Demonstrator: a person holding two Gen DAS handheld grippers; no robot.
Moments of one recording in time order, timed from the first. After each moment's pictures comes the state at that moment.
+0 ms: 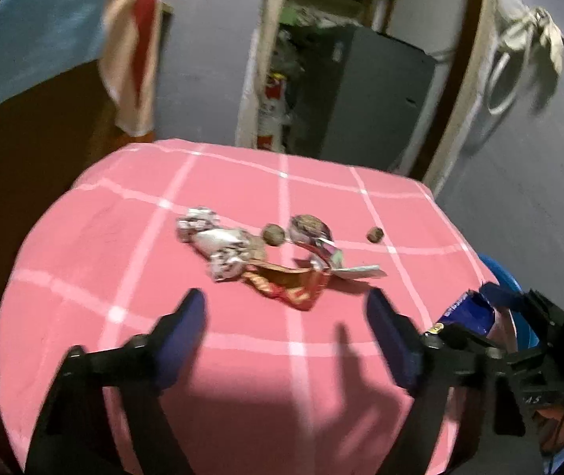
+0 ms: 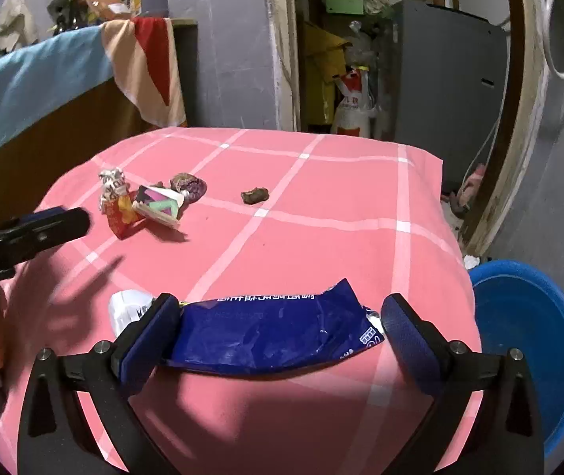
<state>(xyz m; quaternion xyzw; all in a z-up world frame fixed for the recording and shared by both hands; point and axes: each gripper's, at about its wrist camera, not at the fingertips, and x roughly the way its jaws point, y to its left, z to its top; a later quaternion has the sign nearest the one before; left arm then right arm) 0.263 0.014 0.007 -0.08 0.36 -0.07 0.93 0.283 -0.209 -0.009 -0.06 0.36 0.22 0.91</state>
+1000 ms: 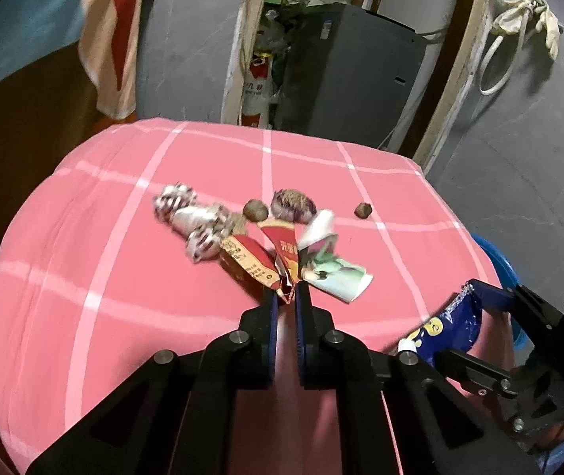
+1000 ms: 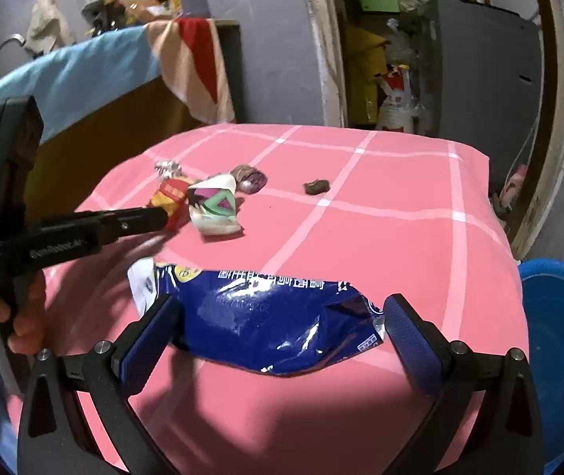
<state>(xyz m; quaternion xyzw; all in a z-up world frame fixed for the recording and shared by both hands) 0.264 0.011 -0.001 -0.08 0.39 -0.09 0.91 0.266 -0.197 -0.009 -0.04 0.36 0.30 0.88</state>
